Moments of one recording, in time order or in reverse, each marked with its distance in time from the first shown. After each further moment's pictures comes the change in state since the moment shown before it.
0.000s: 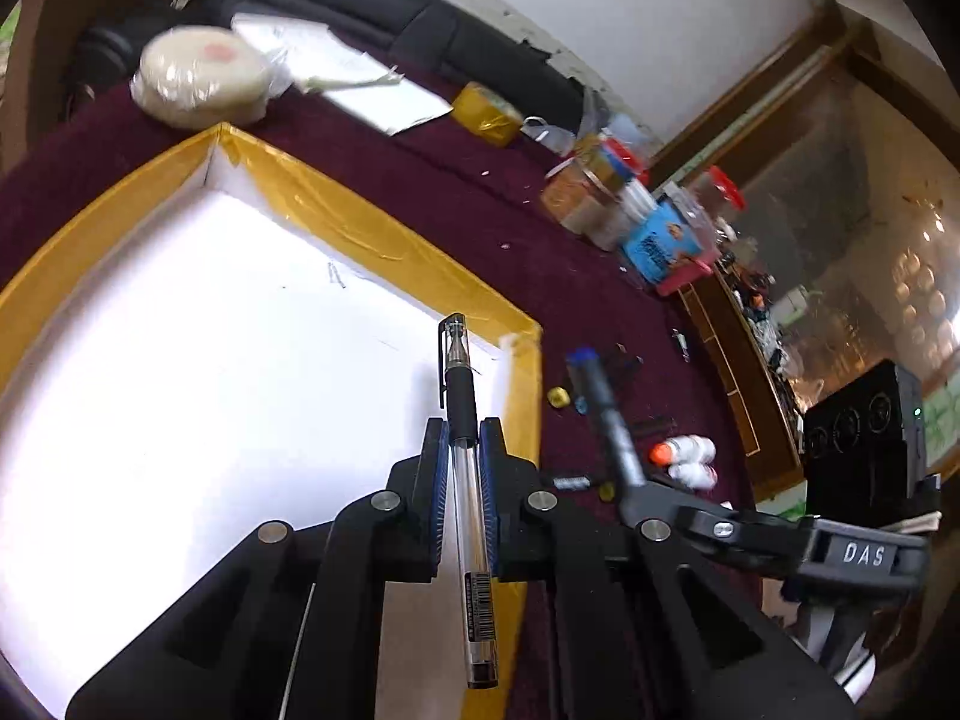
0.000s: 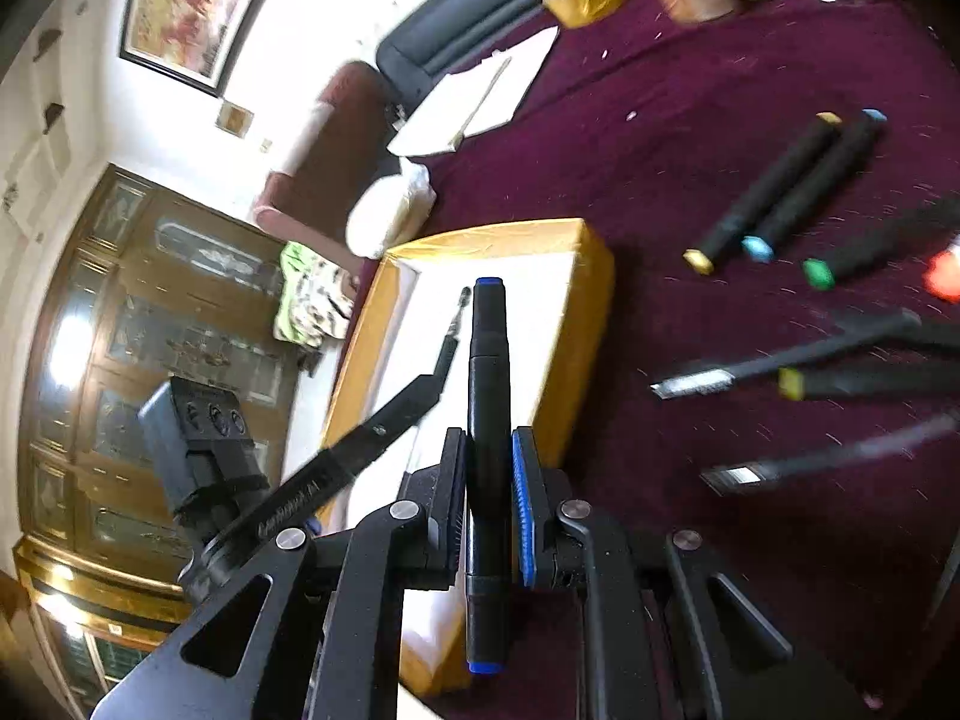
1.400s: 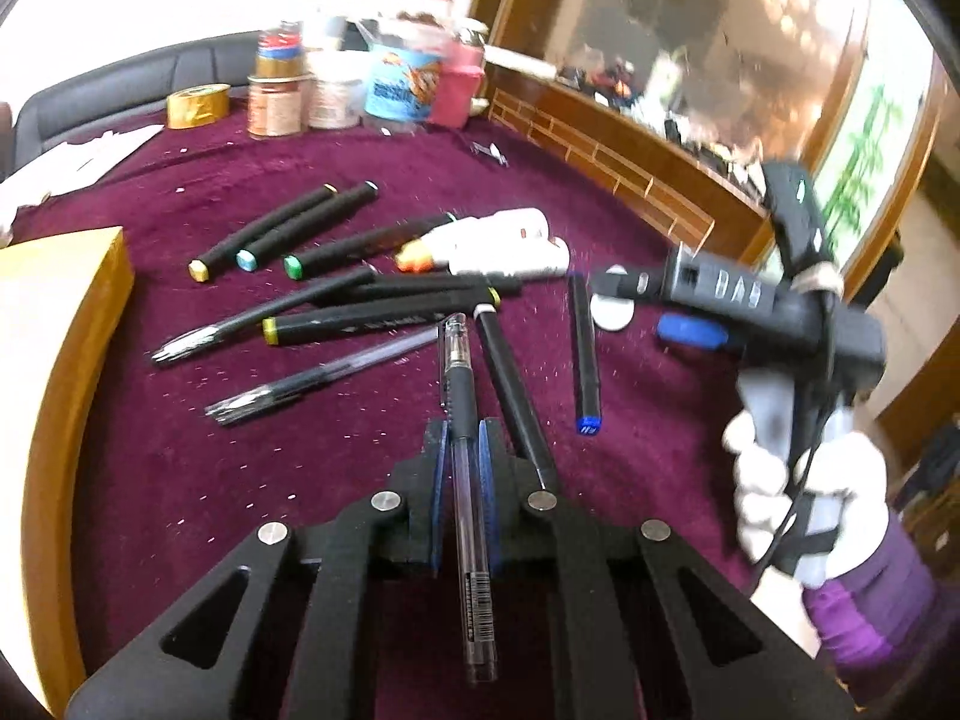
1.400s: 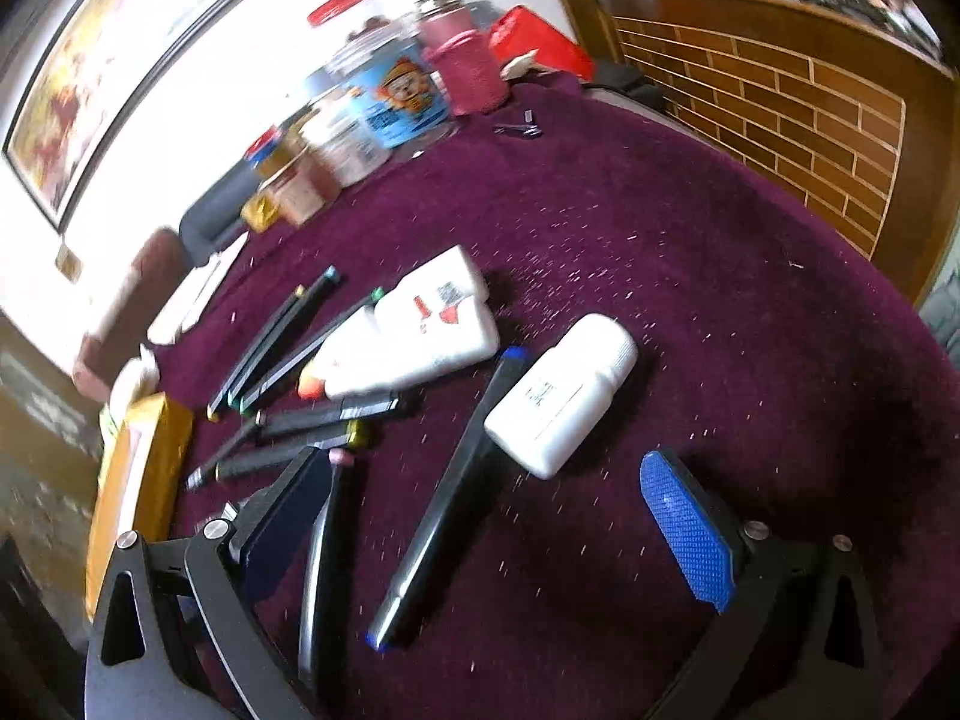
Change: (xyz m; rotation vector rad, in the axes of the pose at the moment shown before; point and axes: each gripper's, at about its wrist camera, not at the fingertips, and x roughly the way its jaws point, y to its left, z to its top) left arm 0.038 -0.188 -0.150 0.567 0.083 -0.040; right arm -0.188 -0.211 -0.067 0.128 -0.428 -0.472
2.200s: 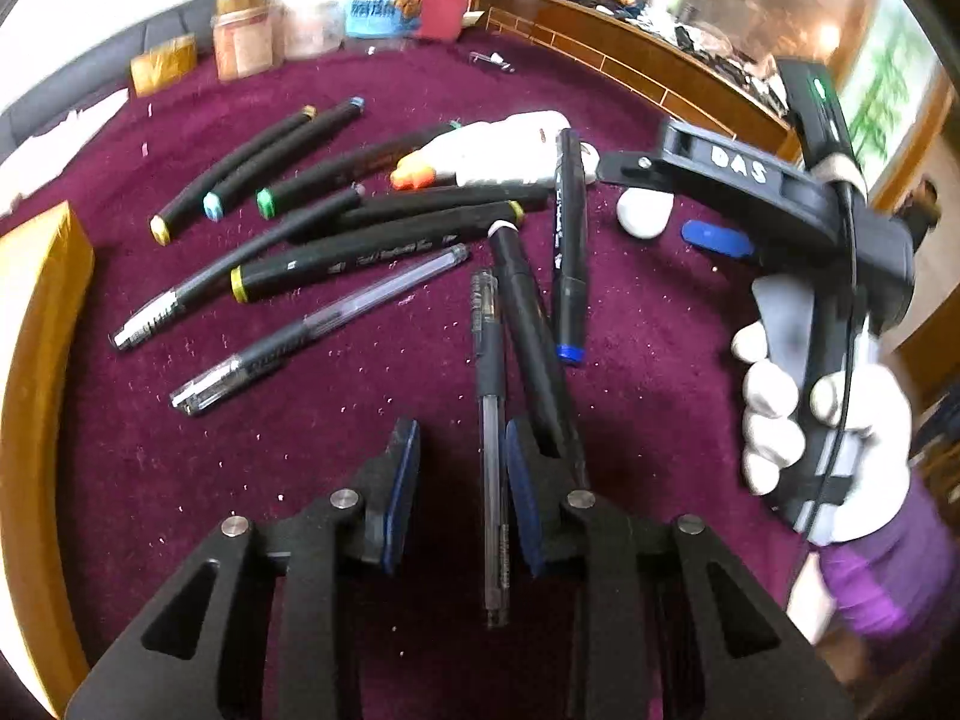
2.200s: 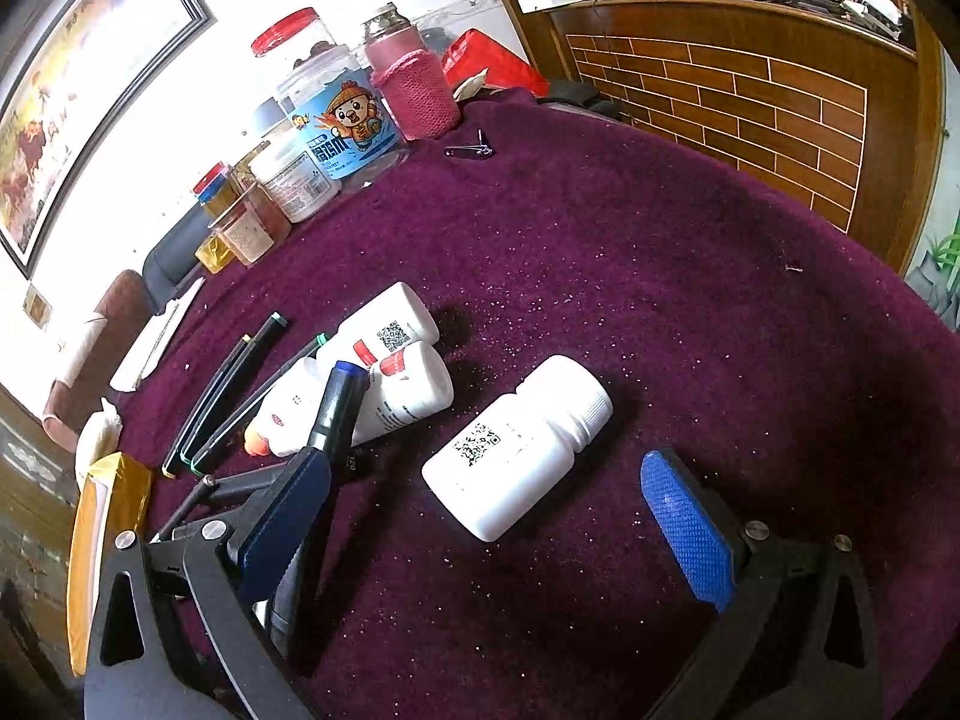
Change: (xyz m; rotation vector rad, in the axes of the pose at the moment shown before) left arm 0.055 -0.007 -0.001 0.131 0.209 0.091; right arm 0.026 -0.015 0.011 0.098 -0.092 -0.067
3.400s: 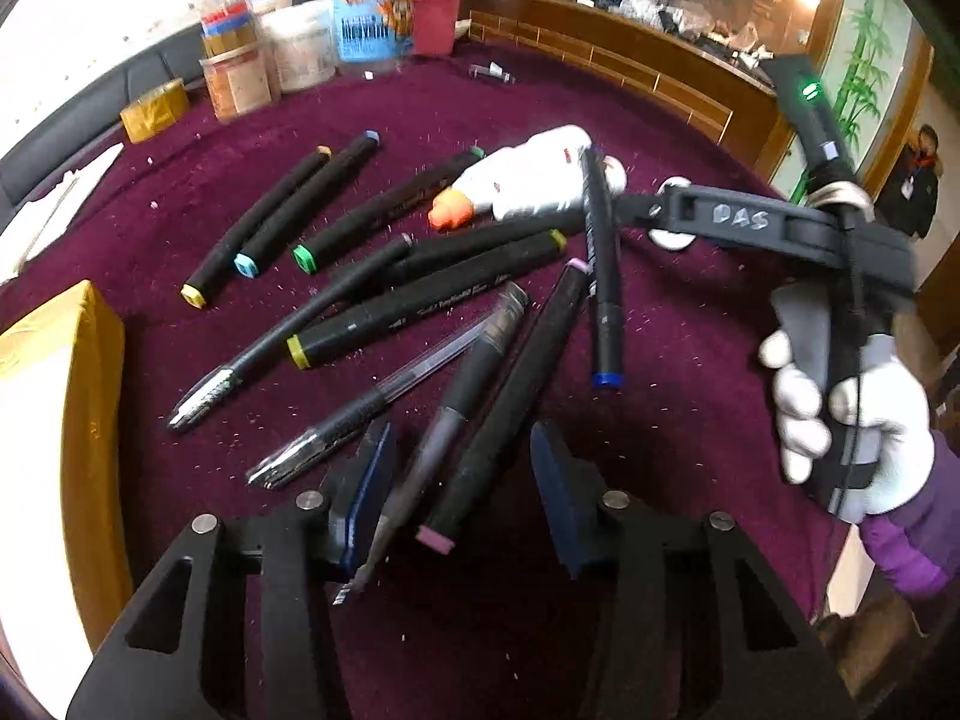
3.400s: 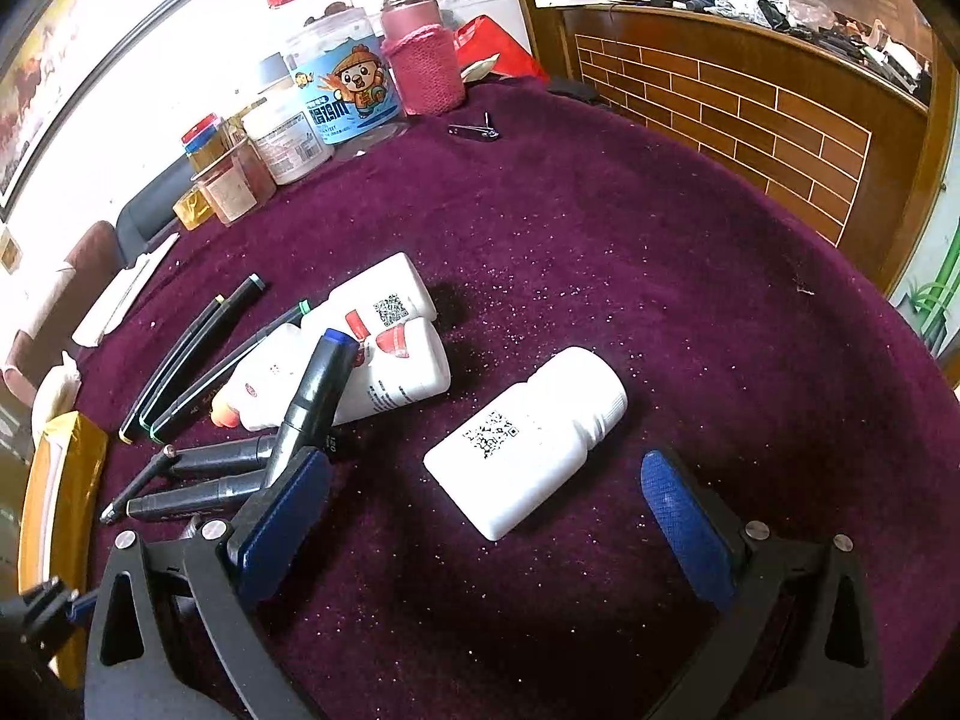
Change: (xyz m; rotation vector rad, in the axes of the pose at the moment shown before) left arm -0.014 0.025 0.026 0.091 -0.020 0.010; right arm 0.007 0.019 -0.002 -0.103 0.034 -0.107
